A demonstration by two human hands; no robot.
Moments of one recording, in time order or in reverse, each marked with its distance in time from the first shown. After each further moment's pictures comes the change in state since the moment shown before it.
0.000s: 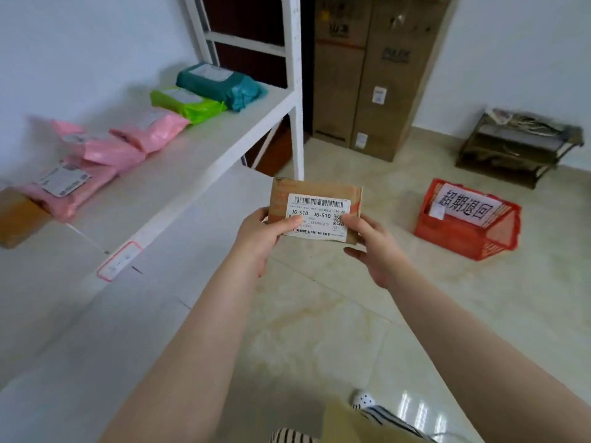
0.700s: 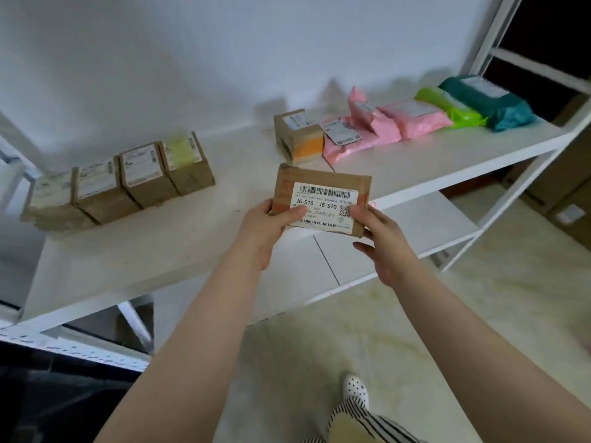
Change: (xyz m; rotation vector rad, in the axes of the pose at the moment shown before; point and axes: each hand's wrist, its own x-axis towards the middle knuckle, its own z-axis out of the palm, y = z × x) left_hand -0.177 -0.014 -0.343 -0.312 0.546 0.147; right_hand -0.093 0.068 0.349 -0.240 -0.568 -0.016
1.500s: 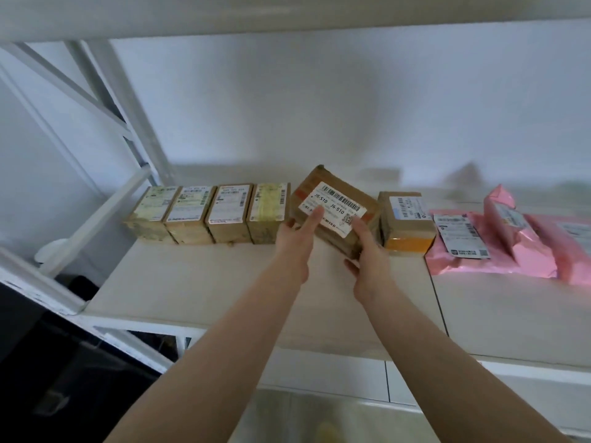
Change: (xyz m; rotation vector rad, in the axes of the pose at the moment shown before) left_hand 0.145 0.073 -0.041 -0.225 0.647 -0.024; right_hand 0.186 -0.049 0.170 0.159 -0.181 0.184
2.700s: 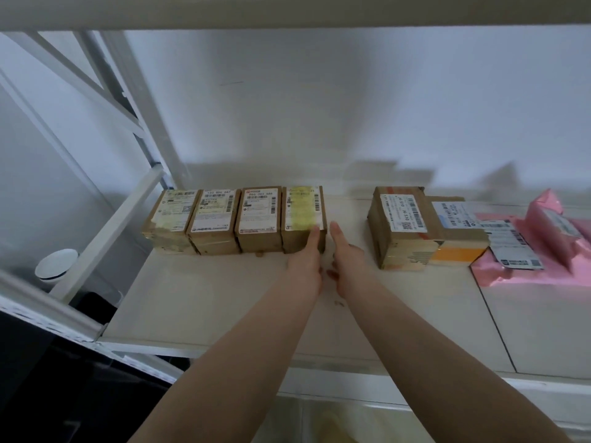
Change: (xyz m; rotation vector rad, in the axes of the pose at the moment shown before) left_hand 0.079 -0.012 -0.061 -0.071 0.079 -0.346; right_hand 0.019 0.047 0.113 -0.344 0.107 0.187
